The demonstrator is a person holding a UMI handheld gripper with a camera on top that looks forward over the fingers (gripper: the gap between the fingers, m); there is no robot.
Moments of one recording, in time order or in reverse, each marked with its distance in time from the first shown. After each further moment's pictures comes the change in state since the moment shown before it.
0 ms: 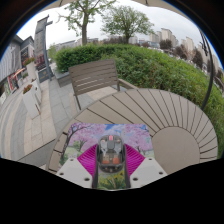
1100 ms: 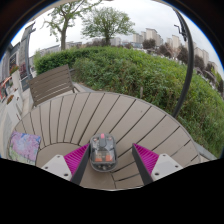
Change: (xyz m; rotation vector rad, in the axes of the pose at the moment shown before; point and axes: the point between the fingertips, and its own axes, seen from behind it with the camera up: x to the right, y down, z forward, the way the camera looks) arm 0.356 -0.019 0.044 0.031 0.160 0.081
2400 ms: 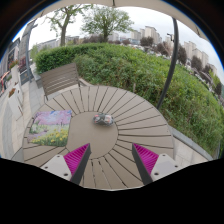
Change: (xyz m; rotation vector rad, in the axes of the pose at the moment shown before) arm -0.029 0.073 -0.261 -0.060 0.071 -0.028
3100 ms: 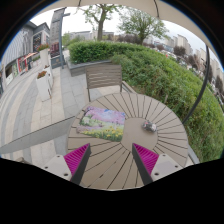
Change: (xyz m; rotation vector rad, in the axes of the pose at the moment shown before) arm -0.192 -0.016 -0.161 -0.012 -0.266 -0.239
